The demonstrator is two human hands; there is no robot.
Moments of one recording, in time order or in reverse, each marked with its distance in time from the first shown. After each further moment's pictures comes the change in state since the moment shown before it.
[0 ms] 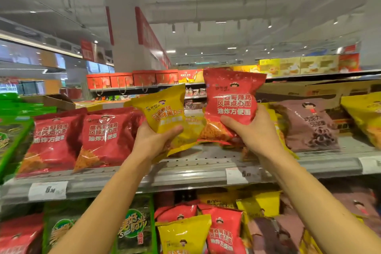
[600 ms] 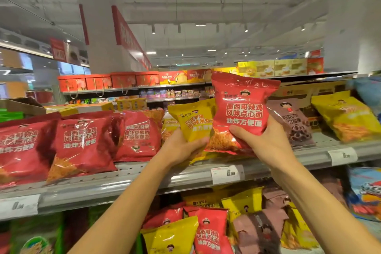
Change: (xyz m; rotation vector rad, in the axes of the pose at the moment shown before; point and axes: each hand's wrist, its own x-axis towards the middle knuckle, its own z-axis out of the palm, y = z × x) left_hand 0.000 -0.001 0.071 0.283 -0.484 0.054; right_hand -0.027 0.012 -0.042 0.058 0.082 0.015
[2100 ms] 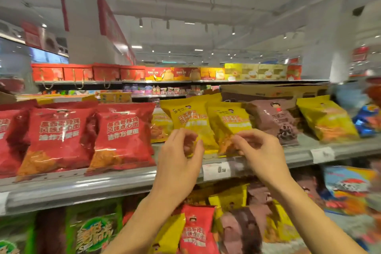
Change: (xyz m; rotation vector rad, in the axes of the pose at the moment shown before) left_hand -0.061 0.006 0.042 0.099 0.461 0.391; right_hand -0.017 0.028 -0.010 -0.214 0.042 -0.080
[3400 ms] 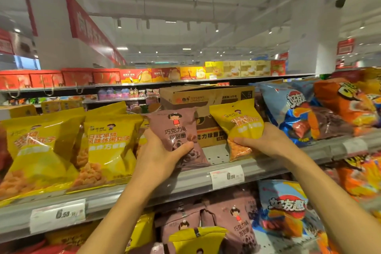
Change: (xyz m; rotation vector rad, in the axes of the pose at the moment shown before) left_hand 0.071 0.075 0.260 0.118 -0.133 -0.387; right_hand 0.189 0.190 -0.254 -0.498 -0.267 0.316
